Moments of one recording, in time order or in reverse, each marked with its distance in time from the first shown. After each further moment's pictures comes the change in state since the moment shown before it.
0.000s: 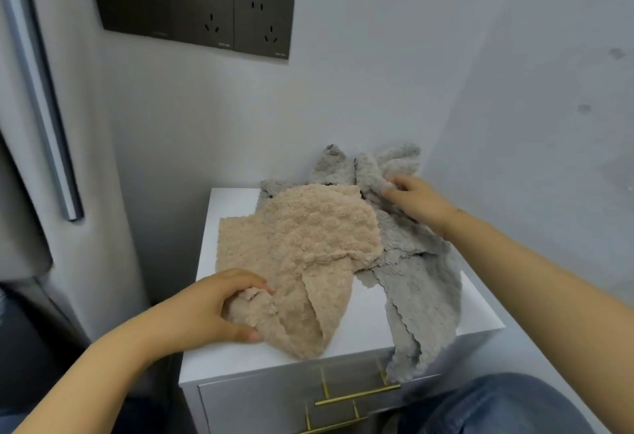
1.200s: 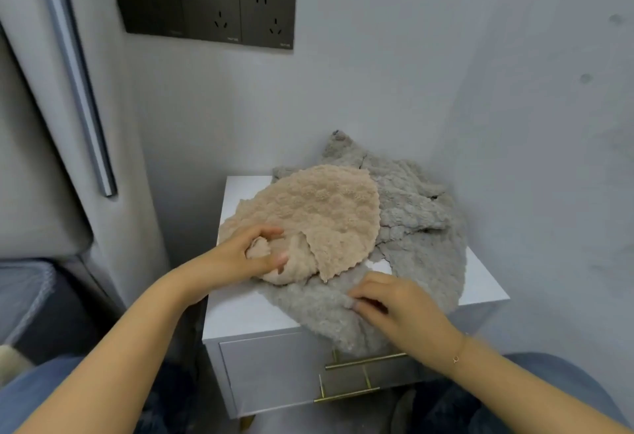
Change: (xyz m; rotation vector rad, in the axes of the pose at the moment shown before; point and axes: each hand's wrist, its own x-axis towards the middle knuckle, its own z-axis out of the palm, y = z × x) left_hand 0.014 0.012 0.001 -0.241 0.103 -0.179; right_hand -0.152 0.035 0.097 -0.212 -0.051 -0.581
